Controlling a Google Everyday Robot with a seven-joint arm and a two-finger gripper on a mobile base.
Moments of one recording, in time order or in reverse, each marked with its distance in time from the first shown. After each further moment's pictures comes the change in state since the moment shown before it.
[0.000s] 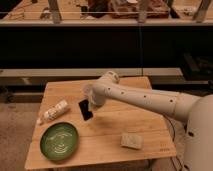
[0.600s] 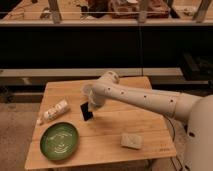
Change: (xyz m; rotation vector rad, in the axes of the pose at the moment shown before) arm -0.002 0.003 -0.002 -0.004 -0.001 -0.012
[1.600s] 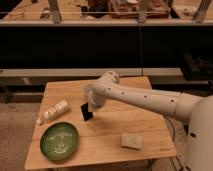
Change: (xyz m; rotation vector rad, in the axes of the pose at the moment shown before) arm -0.001 0.003 -0.003 -0.007 -0.001 -0.014
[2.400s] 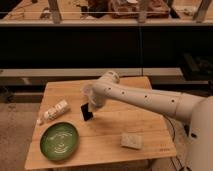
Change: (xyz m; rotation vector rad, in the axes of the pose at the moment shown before) arm 0.000 0.002 -0.002 -0.006 -0.001 -0.008
